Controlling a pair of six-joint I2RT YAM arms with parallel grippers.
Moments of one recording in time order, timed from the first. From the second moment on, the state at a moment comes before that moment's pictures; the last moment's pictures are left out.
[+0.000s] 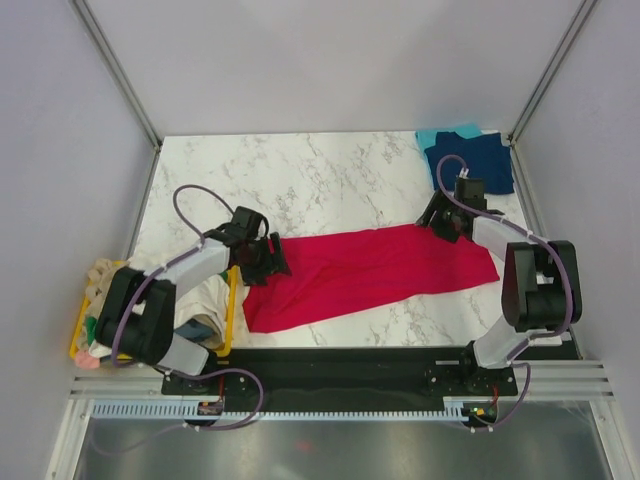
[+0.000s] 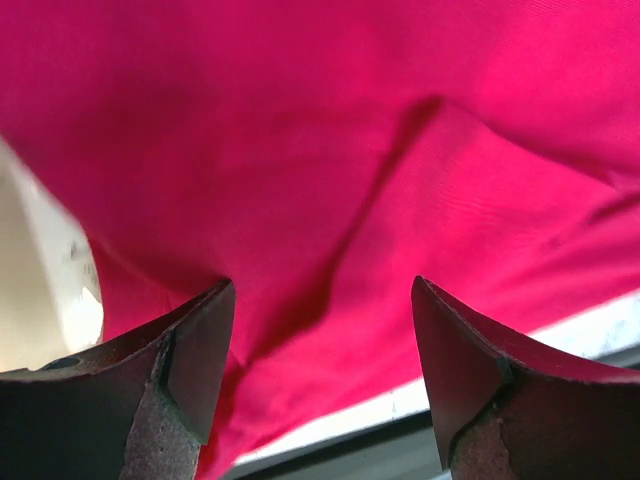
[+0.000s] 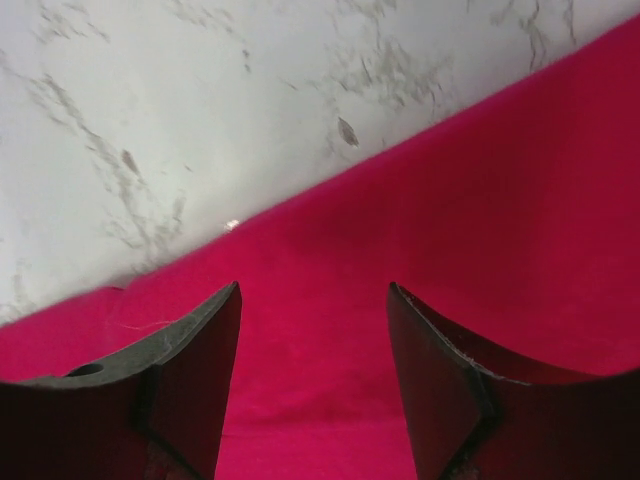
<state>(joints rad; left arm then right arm) -0.36 1.44 0.80 -0.48 0.18 -0.64 0.01 1.64 0.95 -0.16 -0.16 0.52</state>
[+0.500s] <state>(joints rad) -0.33 1.95 1.32 -0.45 0.15 -0.67 0.32 1.47 0.62 0.05 -0.04 0.73</state>
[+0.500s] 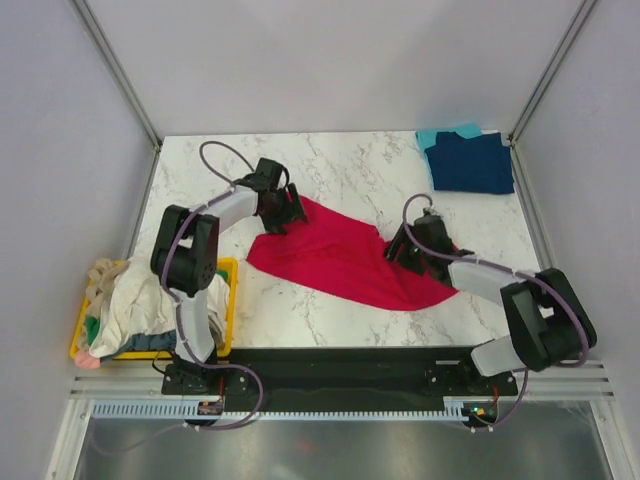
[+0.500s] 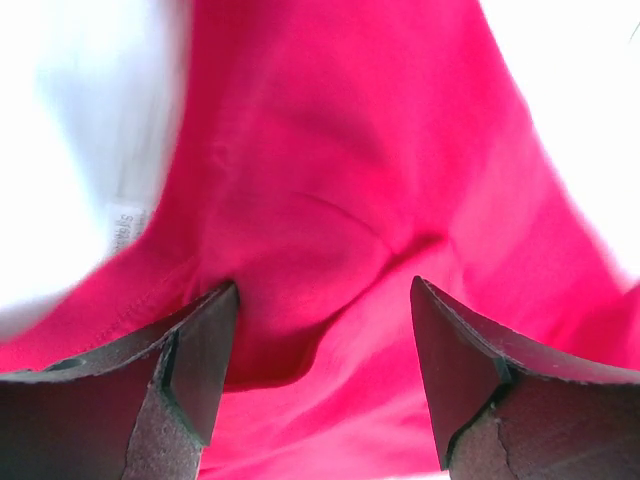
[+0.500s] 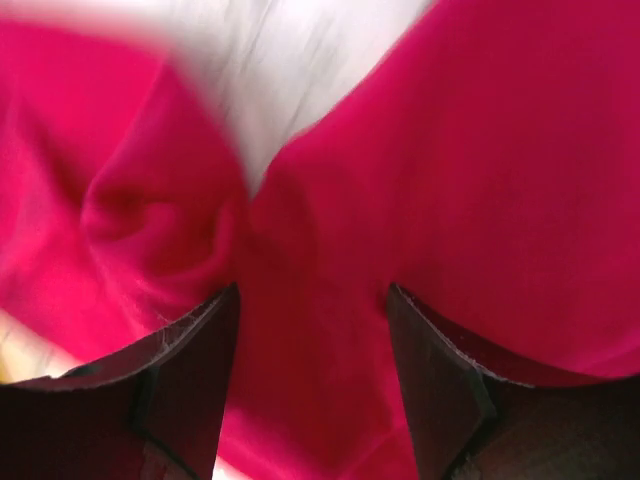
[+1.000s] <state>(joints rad) -0.35 2.58 2.48 -0.58 0.36 -0.61 0.88 1.20 0.92 -0.30 0.03 0.96</state>
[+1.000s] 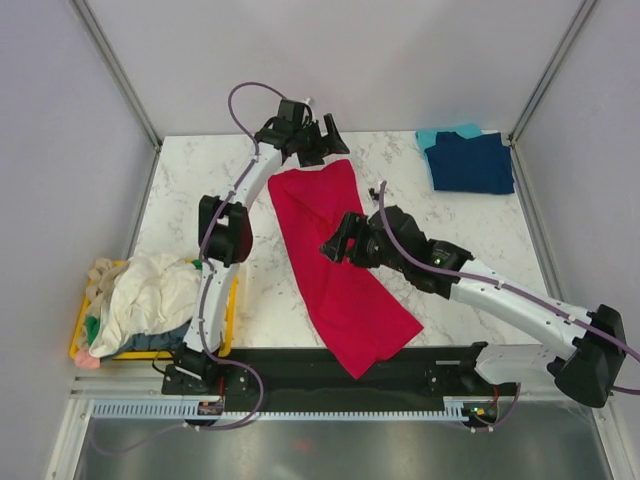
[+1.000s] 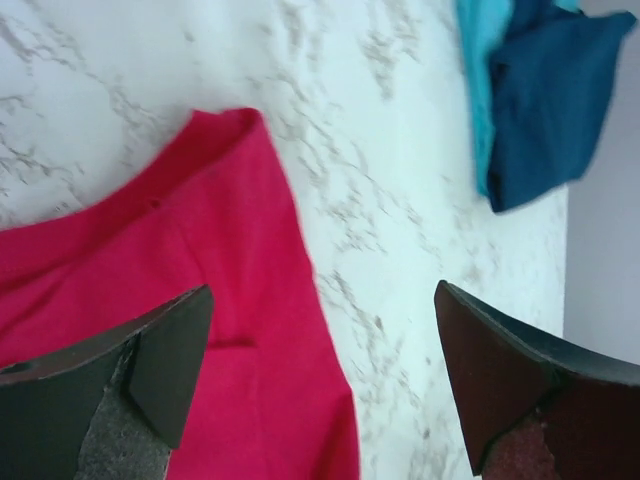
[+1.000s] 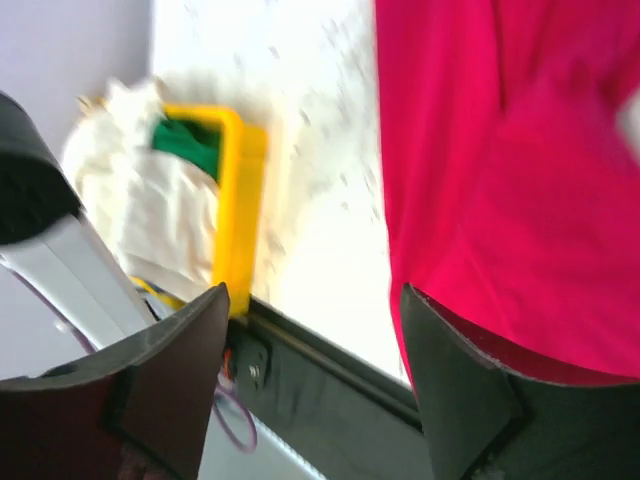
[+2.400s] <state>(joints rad) -0.25 0.76 0.81 -0.72 0.16 -0.49 0.31 2.78 2.48 -0.19 -0.04 0.86</state>
